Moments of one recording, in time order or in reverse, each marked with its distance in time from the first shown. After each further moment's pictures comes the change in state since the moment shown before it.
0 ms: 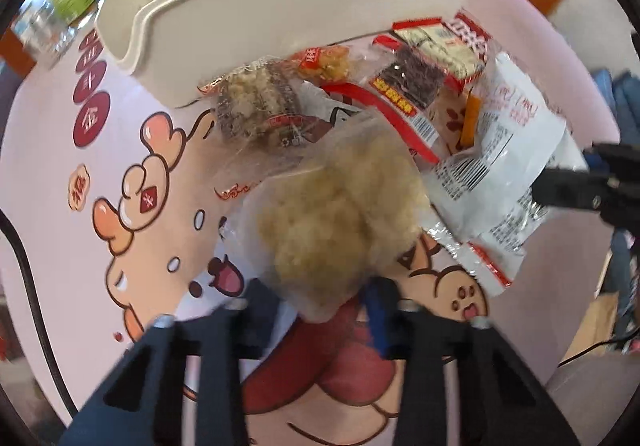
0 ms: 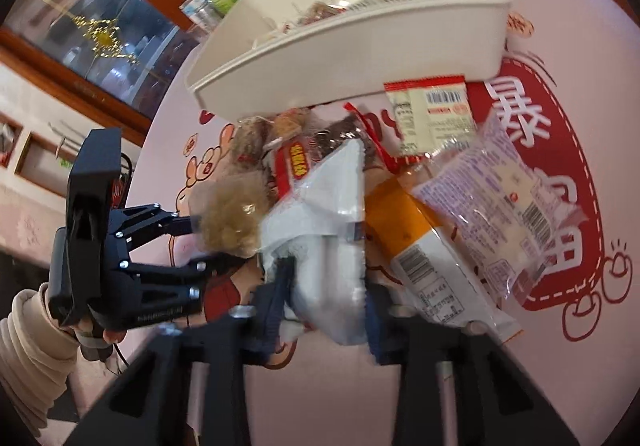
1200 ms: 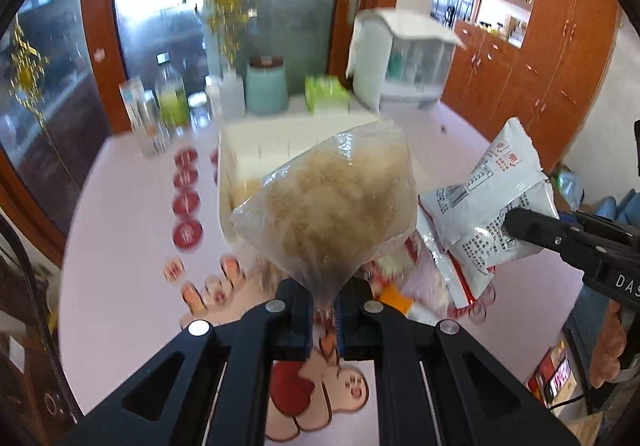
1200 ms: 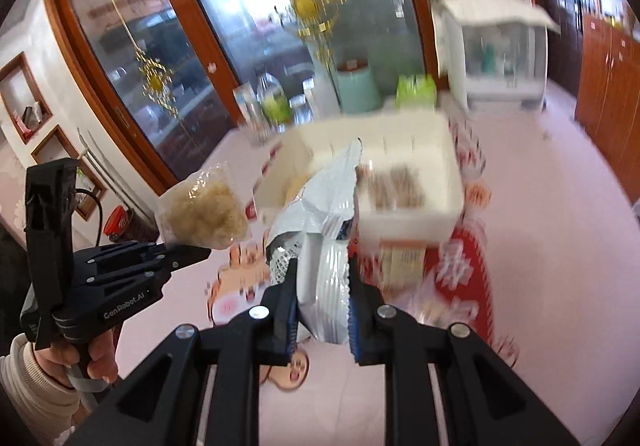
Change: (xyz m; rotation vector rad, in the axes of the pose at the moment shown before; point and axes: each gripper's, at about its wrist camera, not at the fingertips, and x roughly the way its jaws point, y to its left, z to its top) left arm -0.224 -0.062 0.006 -0.202 -0.513 0.115; right arm -0.171 0.057 0.037 -0.201 -0.381 -0.072
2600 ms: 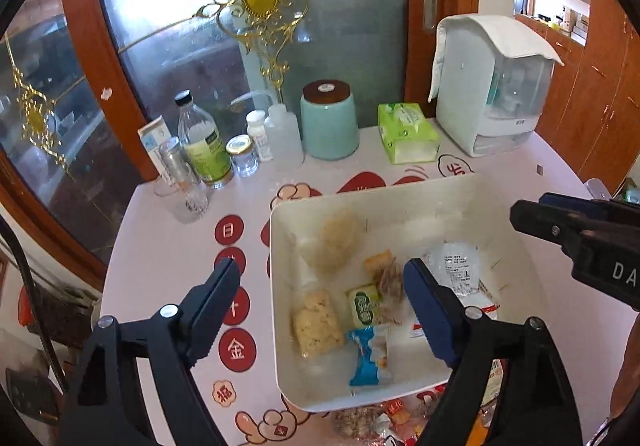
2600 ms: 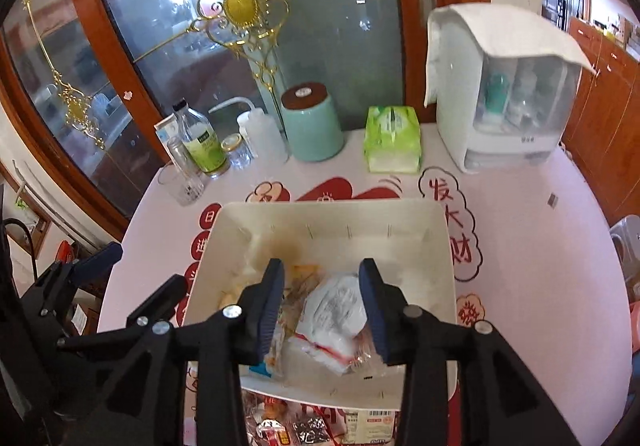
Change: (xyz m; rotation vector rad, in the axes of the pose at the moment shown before) left arm 0.157 0.056 0.135 -0.006 0.037 0.225; right arm 0.171 -0.042 0.153 0.062 0.126 -0.170
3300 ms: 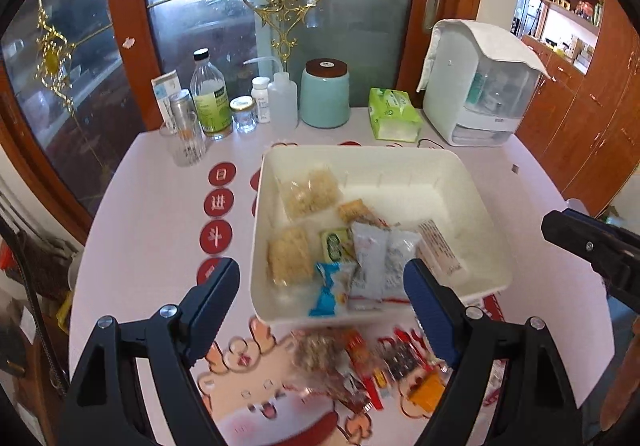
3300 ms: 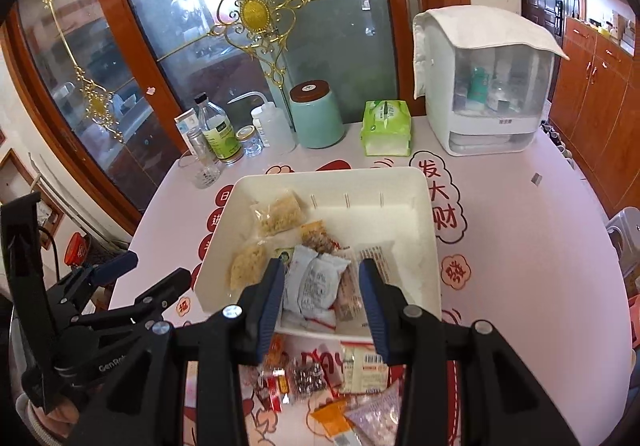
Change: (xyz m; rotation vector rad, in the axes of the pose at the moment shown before) left arm -0.062 -0.006 -0.071 -0.128 0.028 -0.068; right arm -0.078 -0.009 -0.067 -0.005 -0.052 0.034
